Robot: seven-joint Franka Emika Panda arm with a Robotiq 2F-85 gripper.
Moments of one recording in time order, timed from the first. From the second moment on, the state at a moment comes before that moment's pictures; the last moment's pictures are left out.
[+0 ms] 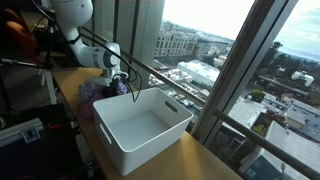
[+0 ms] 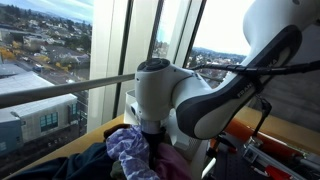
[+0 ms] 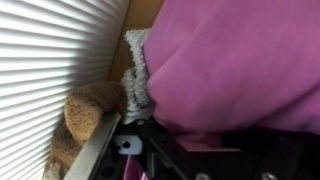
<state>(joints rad) 0.34 0.67 0.05 -1.92 -0.44 2.38 0.30</state>
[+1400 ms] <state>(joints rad) 0.19 0.01 0.12 -2.20 -0.07 2.33 0.04</state>
